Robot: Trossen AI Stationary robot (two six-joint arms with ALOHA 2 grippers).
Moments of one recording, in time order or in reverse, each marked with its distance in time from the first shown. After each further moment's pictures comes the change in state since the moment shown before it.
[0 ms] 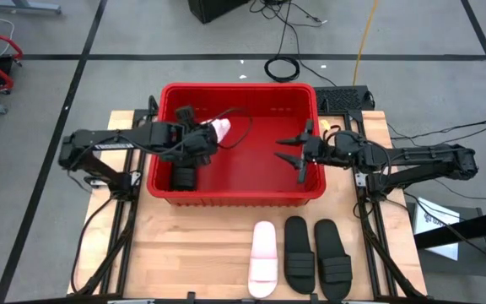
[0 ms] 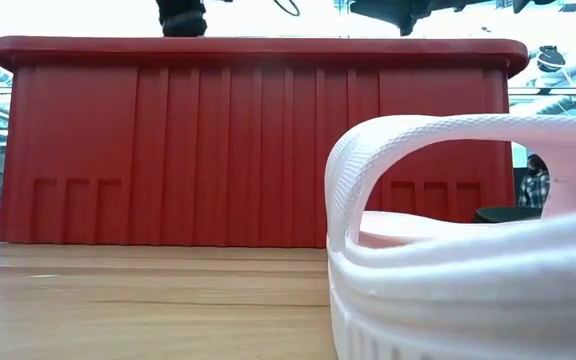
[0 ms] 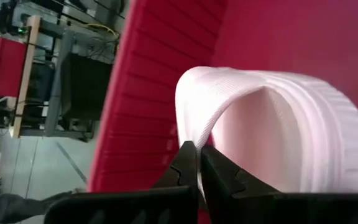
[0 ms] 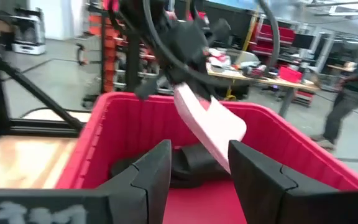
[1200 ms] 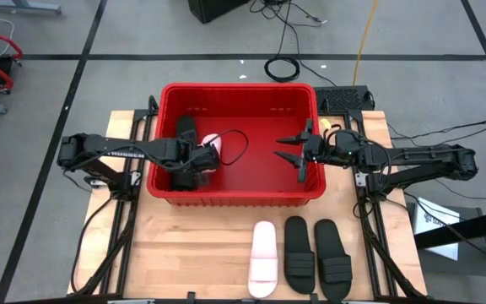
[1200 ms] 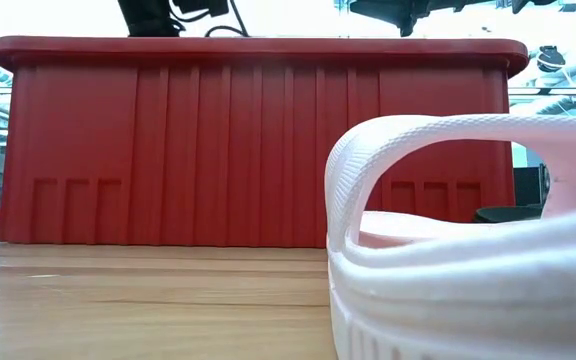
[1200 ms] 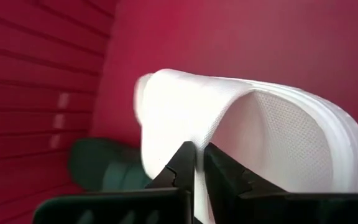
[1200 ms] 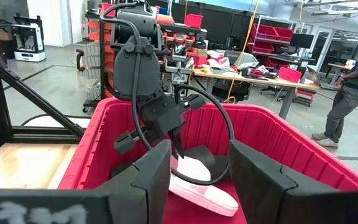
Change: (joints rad) left arm -0.007 -0.010 -0.342 0.196 0.264 -0.148; right arm -0.007 0.000 0.000 0.015 0.002 0.026
